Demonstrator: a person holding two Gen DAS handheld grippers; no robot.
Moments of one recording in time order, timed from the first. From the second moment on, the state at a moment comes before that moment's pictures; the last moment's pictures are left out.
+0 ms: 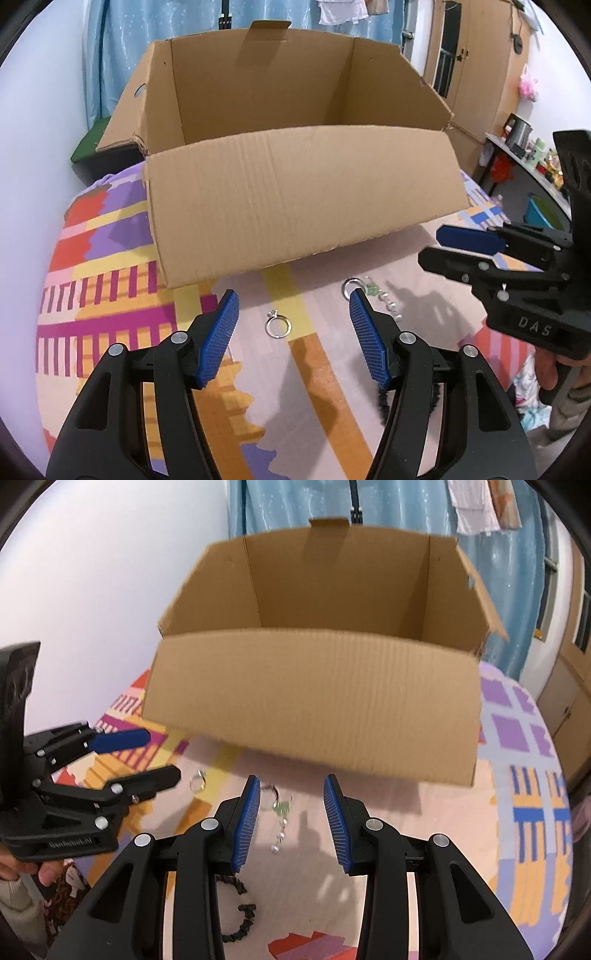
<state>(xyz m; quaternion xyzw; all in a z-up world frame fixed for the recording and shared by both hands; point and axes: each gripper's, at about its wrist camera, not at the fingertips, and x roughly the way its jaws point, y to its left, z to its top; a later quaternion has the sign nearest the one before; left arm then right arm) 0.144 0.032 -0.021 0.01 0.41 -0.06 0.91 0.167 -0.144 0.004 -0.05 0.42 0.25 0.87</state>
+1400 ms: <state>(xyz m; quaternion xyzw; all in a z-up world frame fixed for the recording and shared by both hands) 0.163 0.016 -0.083 0.05 0.43 -0.06 0.90 0.166 -0.110 -0.056 -0.11 0.43 0.24 0.86</state>
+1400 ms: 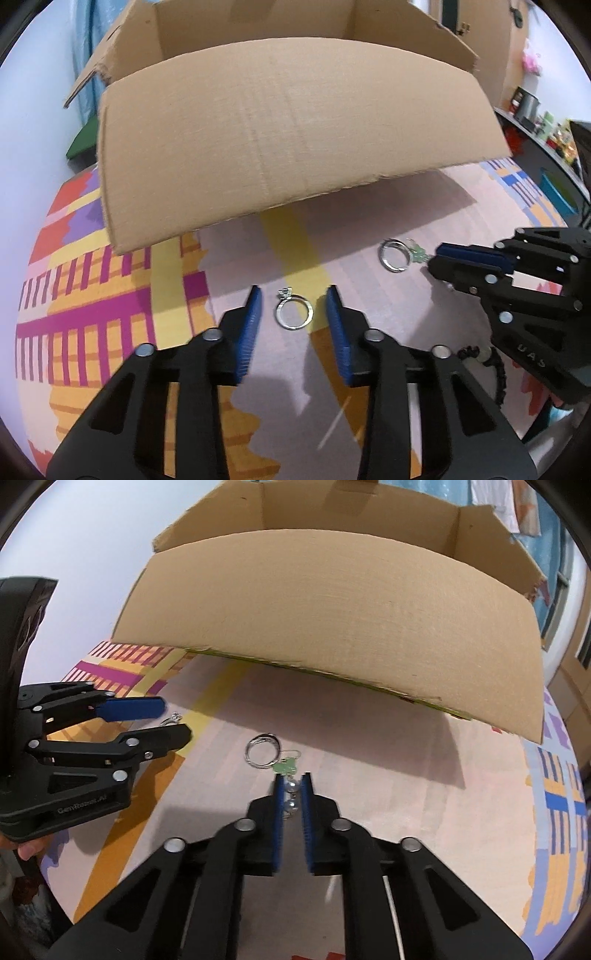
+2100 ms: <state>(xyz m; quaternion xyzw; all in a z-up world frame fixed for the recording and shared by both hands) 0.152 0.014 -0.057 0.04 0.42 -0.07 0.90 0.164 -0.128 -0.034 -0.06 0.42 0.25 0.87</state>
